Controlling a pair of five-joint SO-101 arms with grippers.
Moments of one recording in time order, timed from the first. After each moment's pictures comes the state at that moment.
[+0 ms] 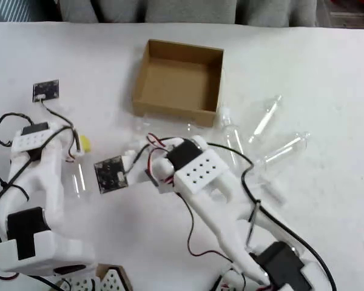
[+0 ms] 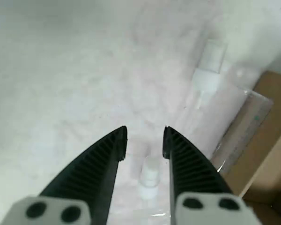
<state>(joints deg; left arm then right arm) -22.0 0.0 34.4 48.0 -0.3 -42.7 -12.4 26.1 63.5 69.6</state>
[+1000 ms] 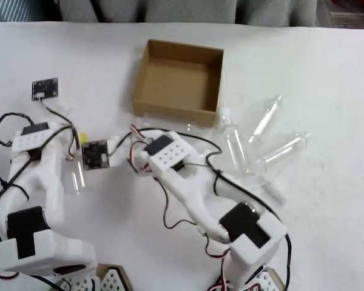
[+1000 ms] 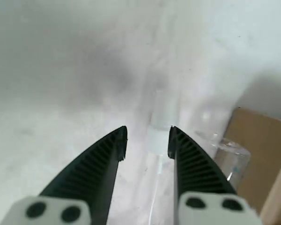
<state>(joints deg) -22.0 0.5 34.4 46.1 -0.3 -43.5 12.0 17.8 40.4 62.1</state>
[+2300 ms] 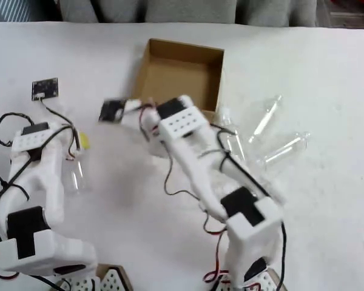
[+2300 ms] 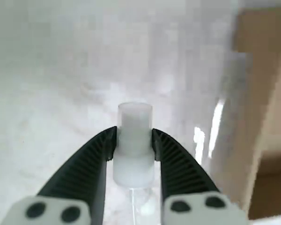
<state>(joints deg) -22.0 0.5 34.4 46.1 -0.3 -32.8 15.3 -5.5 71.3 43.3</state>
